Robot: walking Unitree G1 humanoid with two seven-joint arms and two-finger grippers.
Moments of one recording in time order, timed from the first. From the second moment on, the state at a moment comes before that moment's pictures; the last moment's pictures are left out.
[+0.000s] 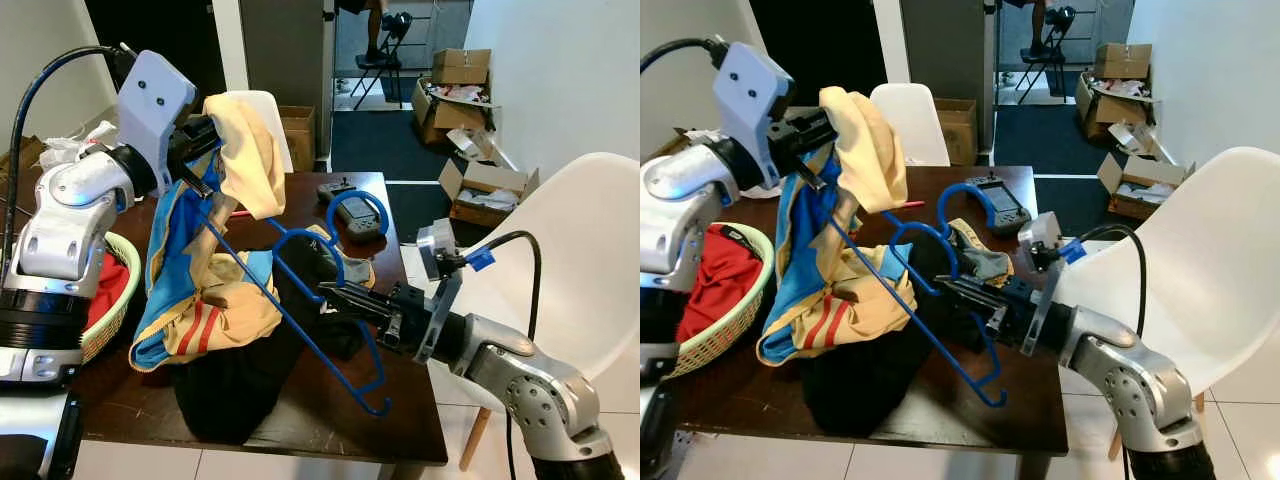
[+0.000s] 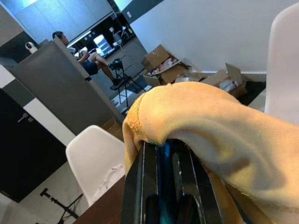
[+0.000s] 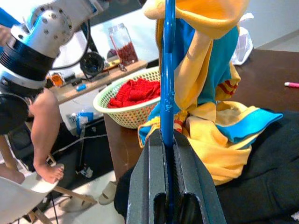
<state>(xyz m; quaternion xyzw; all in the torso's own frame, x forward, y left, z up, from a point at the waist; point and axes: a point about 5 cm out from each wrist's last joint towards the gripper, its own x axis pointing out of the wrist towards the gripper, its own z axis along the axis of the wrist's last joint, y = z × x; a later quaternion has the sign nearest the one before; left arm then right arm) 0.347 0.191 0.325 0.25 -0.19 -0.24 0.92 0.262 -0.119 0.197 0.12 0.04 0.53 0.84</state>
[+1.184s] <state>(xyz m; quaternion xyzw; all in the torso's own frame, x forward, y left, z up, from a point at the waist) 0.347 0.211 0.331 0.31 -0.18 -0.12 0.93 0.314 -0.137 0.194 0.15 0.06 0.30 0.94</state>
